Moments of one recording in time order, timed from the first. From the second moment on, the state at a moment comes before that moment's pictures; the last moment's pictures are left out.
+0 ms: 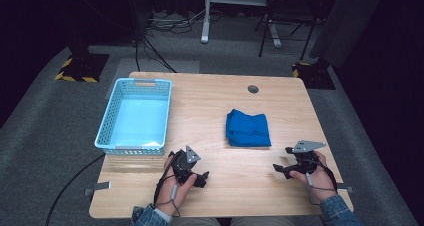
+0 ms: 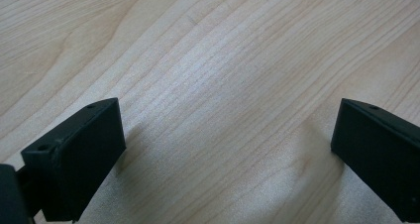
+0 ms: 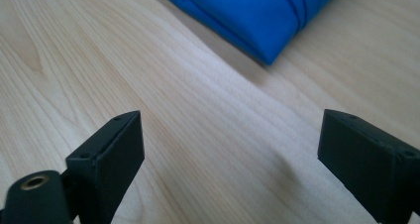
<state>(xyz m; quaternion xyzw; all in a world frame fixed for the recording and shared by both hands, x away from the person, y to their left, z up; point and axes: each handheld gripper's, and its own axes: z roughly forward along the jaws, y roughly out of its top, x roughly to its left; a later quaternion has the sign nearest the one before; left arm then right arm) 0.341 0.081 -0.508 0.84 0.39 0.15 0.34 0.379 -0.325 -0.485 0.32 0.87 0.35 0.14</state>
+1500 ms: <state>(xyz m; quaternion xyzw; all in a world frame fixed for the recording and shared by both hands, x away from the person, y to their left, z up) 0.340 0.081 -0.508 0.84 0.39 0.15 0.34 0.439 -0.211 -0.425 0.21 0.89 0.39 0.15</state>
